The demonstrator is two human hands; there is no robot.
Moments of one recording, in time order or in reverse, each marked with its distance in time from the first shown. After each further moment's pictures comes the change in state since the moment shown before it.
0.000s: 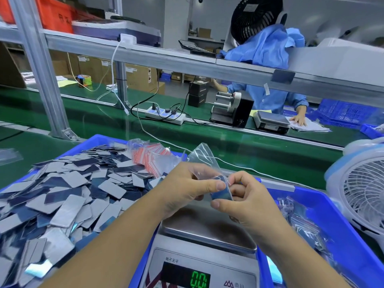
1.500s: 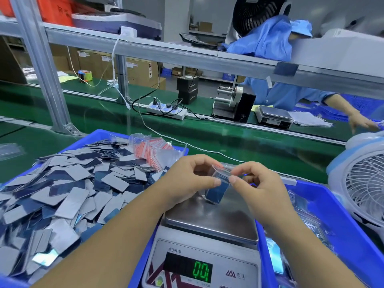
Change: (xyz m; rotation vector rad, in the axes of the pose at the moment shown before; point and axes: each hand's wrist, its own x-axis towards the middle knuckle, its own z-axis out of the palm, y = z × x) left_hand 0.005 -0.012 -0.001 0.029 0.061 0.022; right_hand 0.005 0.007 -0.013 -0.403 0.279 -0.224
